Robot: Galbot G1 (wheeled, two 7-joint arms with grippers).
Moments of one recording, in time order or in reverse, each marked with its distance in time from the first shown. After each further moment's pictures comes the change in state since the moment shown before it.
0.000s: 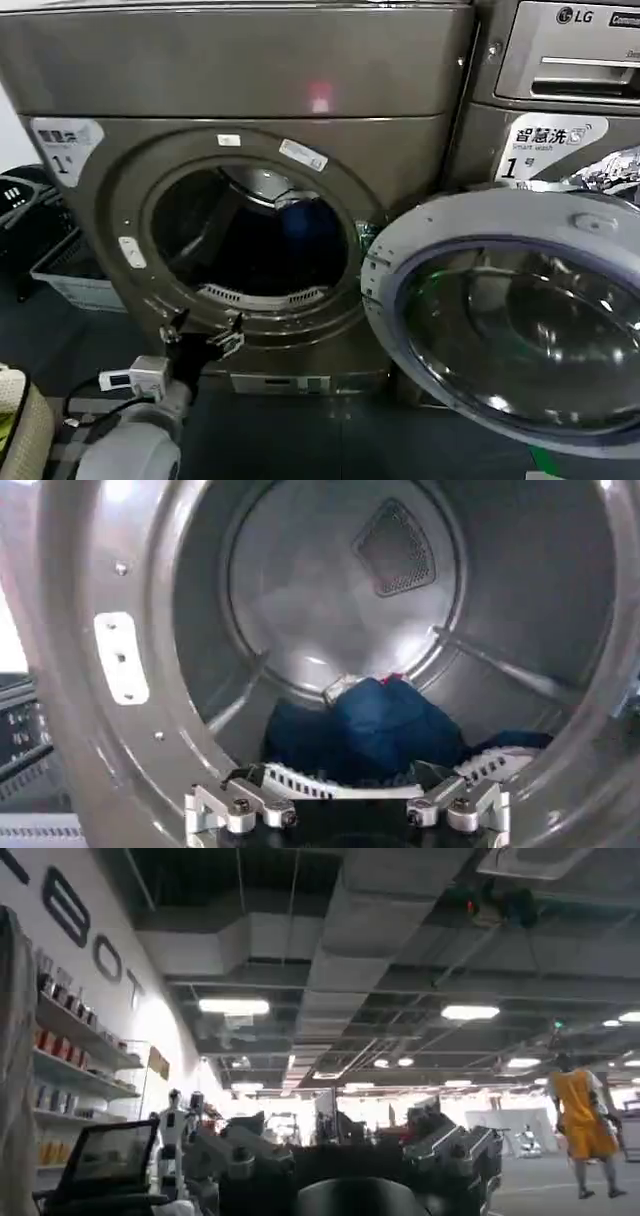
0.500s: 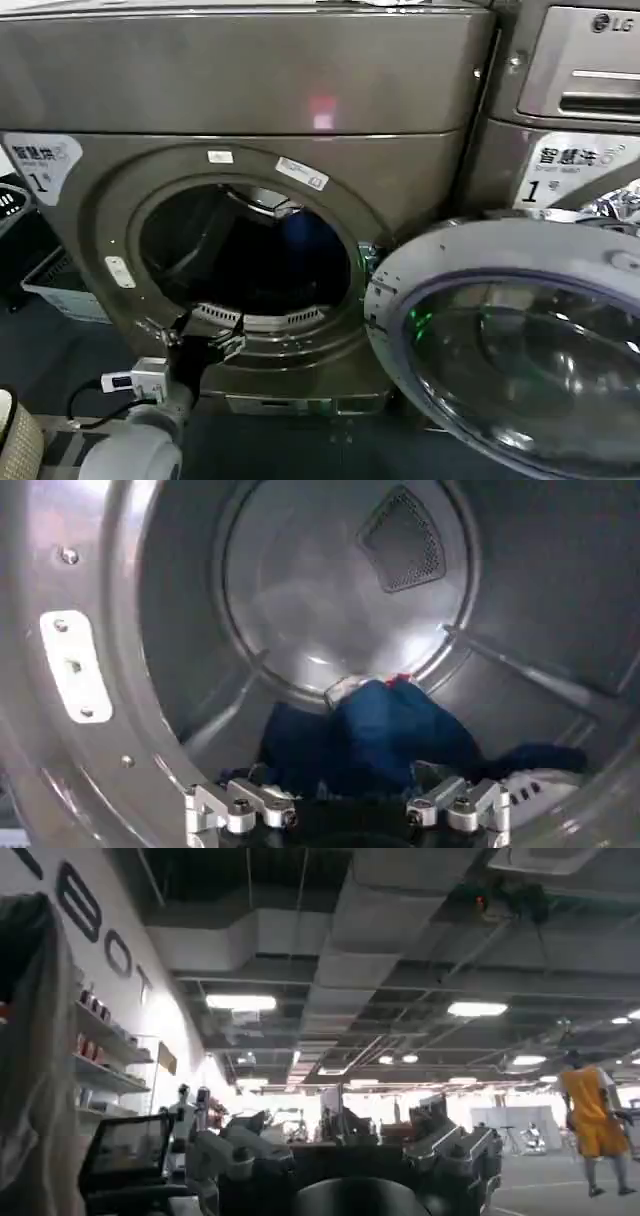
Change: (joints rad) left arm 0.006 0.002 0.005 0.005 -0.009 0.000 -0.007; right arm -0.004 0.001 -0.006 -0.004 0.000 0.002 -0.001
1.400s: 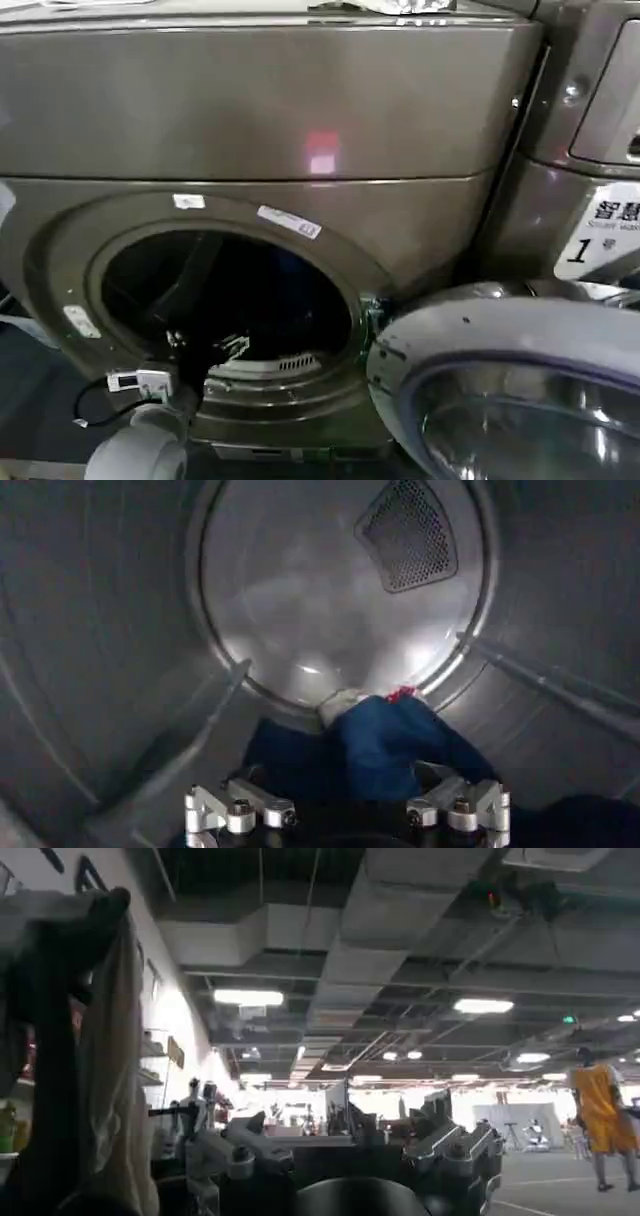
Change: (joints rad) left arm -0.006 -0.009 0.014 0.013 0.002 0.000 -0.001; right arm 0.008 0.014 -0.017 0.002 -0.004 0.007 0.001
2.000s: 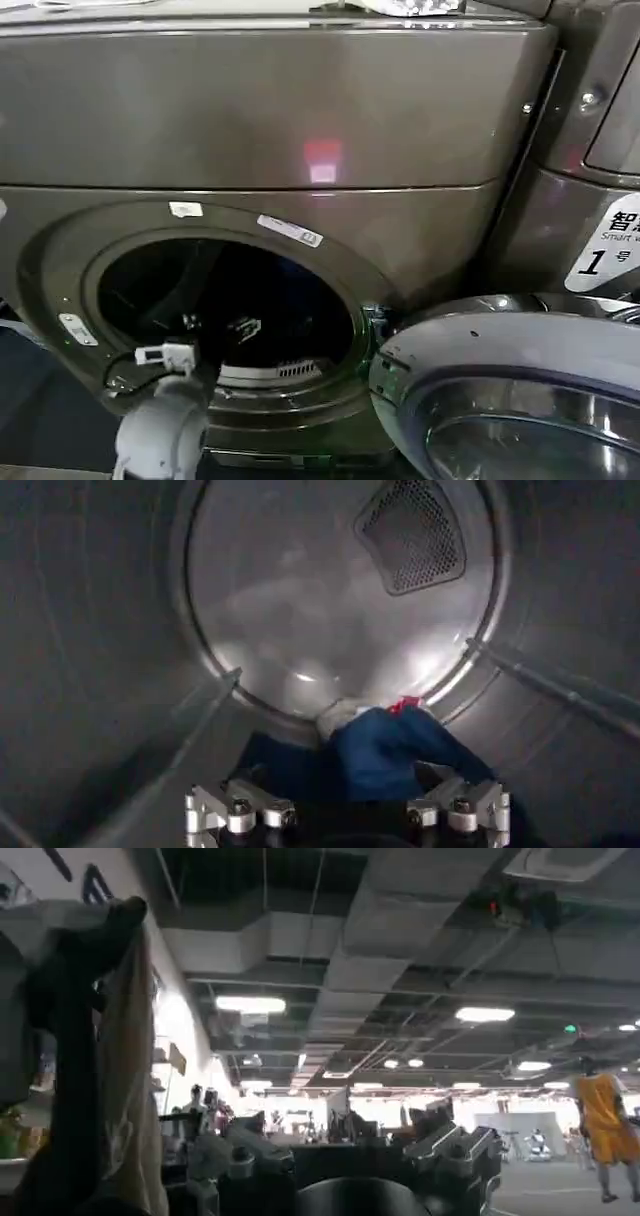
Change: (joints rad) left arm -0.145 -0.021 0.048 0.131 0.035 0.000 -0.020; right arm -0.004 -0.001 -0.005 -0.004 -0.001 0.024 0.001
